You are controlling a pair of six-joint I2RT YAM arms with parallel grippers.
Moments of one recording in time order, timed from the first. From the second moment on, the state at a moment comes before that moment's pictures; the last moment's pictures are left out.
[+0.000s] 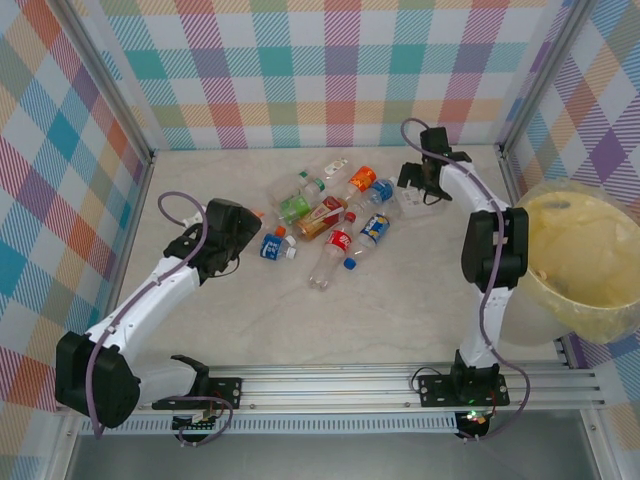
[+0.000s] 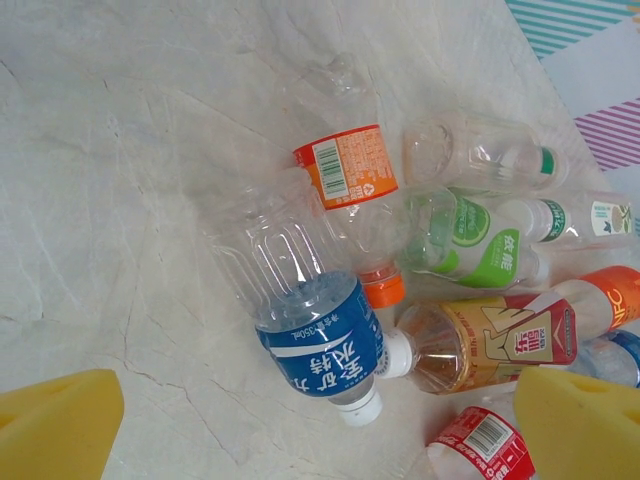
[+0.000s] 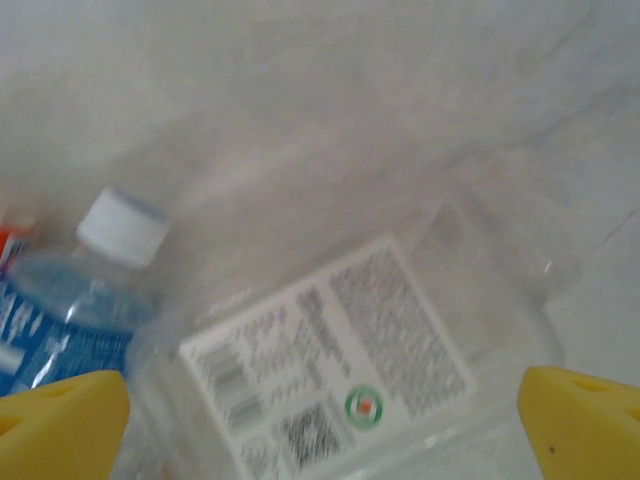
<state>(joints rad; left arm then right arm) -0.38 1.20 0.94 -0.59 -0.26 -1.15 0.14 2.09 1.77 -0.70 0.16 0.38</state>
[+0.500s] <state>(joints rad) -0.38 1.19 0.93 -0.59 -0.28 -1.16 0.17 2.24 1.89 -0.76 0.27 0.33</state>
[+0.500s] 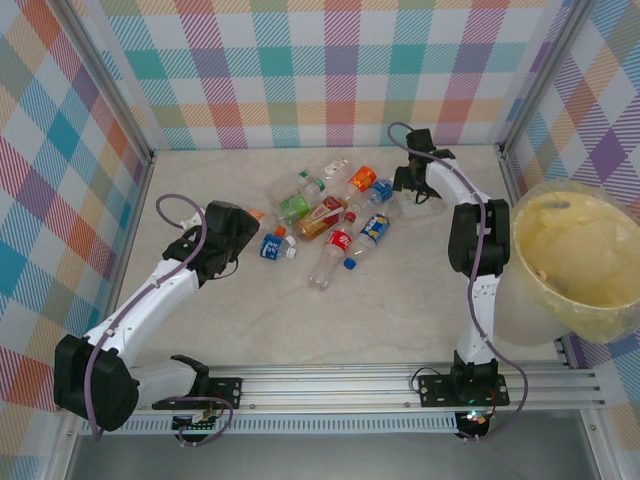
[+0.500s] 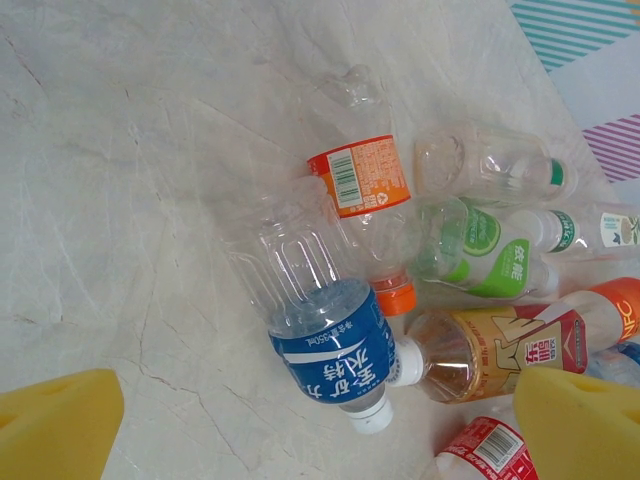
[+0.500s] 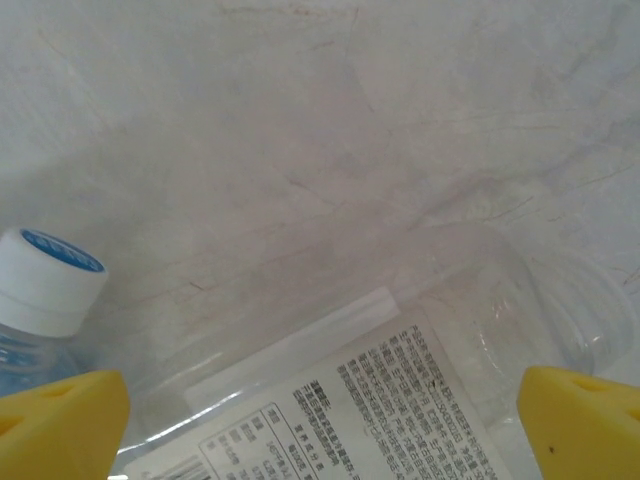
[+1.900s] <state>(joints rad) -0.38 1.22 0.90 -0.58 -0.30 -1.18 0.08 1.75 1.40 -0.82 0.19 0.42</state>
